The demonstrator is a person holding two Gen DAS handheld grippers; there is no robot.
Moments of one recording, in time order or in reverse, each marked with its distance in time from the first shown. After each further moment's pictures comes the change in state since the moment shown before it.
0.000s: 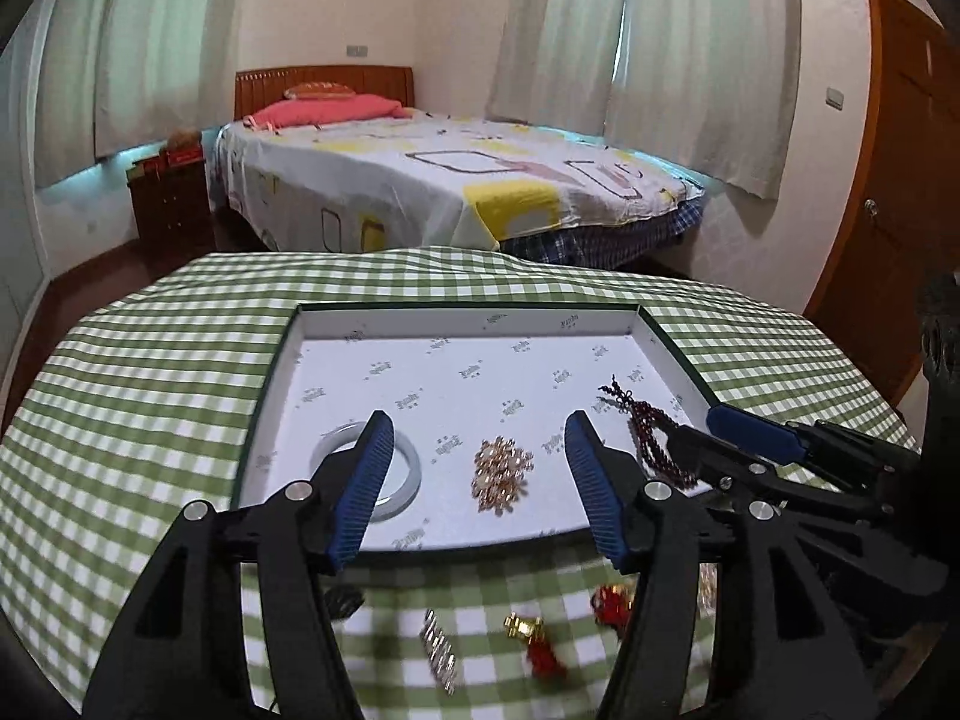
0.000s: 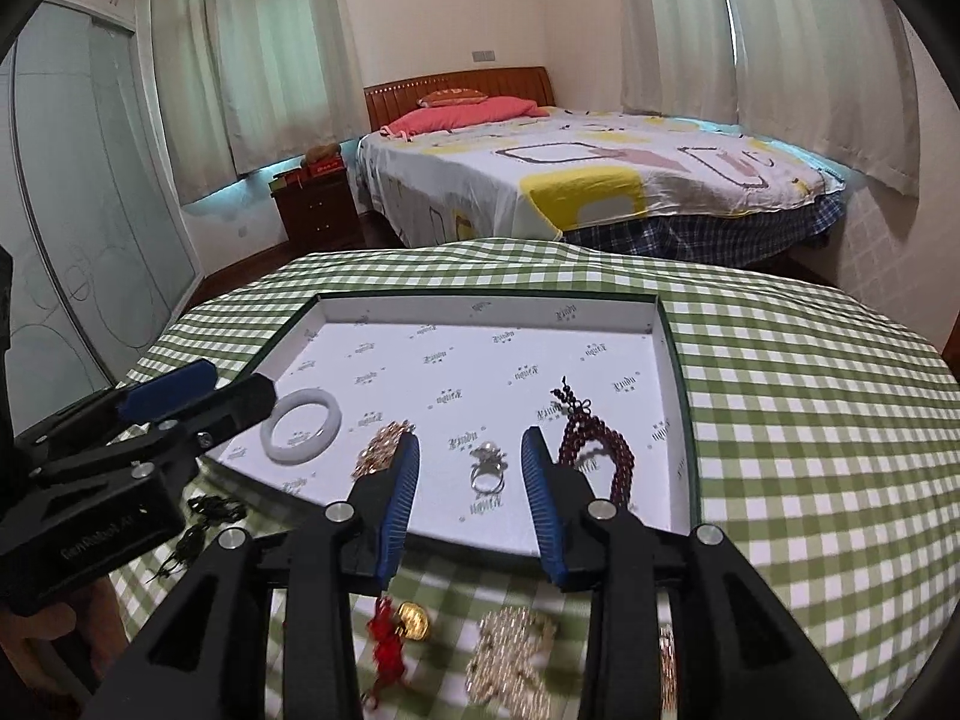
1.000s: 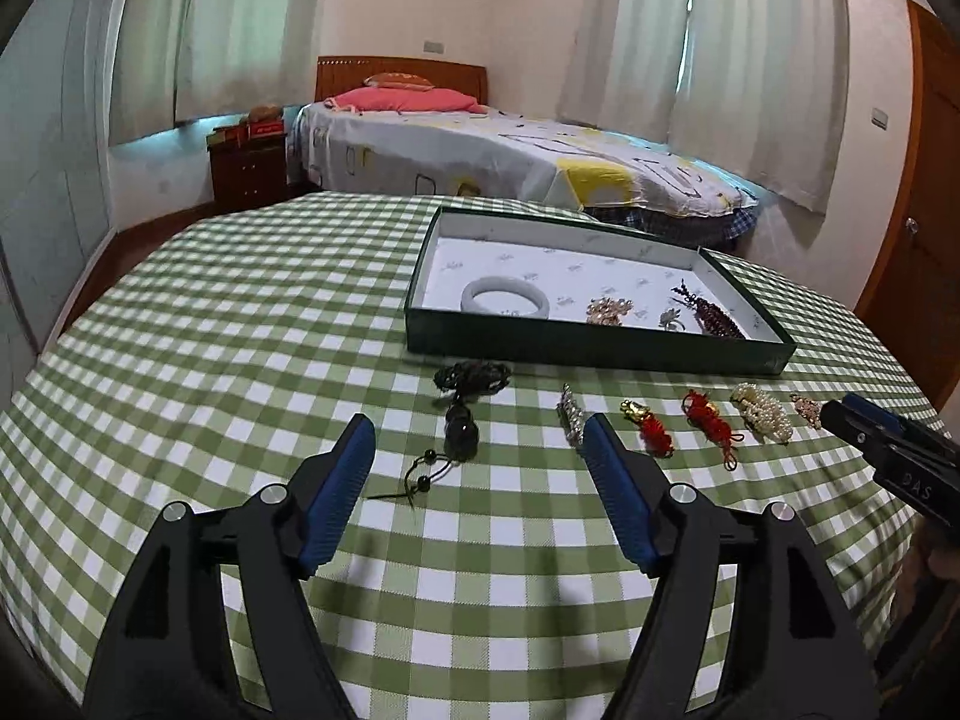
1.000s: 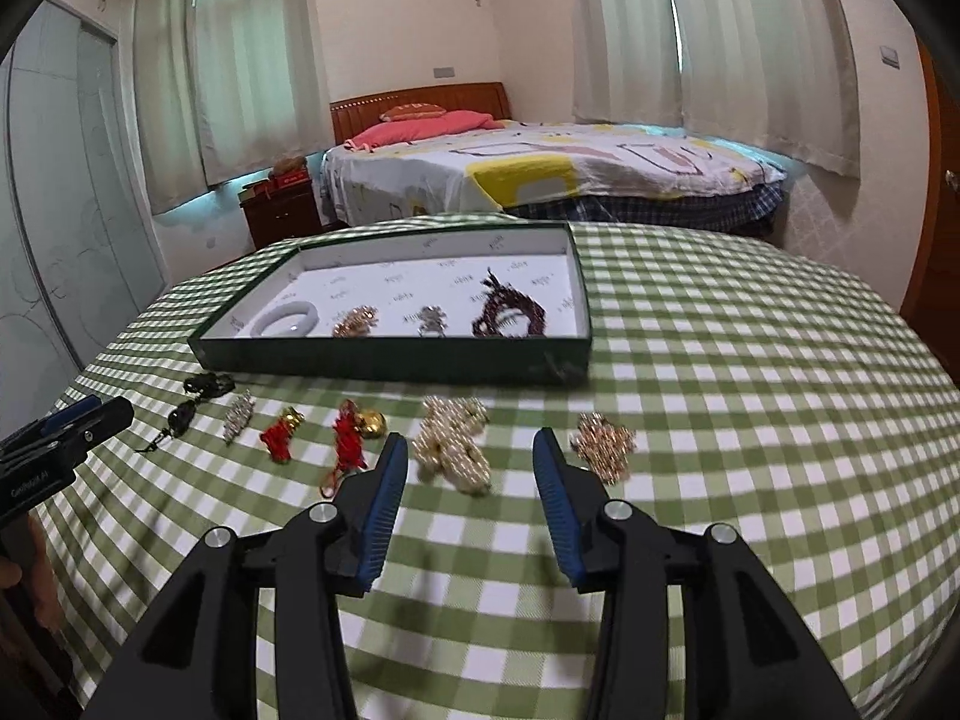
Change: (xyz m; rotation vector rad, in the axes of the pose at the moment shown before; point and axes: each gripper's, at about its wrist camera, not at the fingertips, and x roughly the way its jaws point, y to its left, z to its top) left arm -0.076 0.051 -0.107 -0.101 -0.008 0.130; right arm -0.055 -0.015 -0.093 0.034 -0.049 -0.103
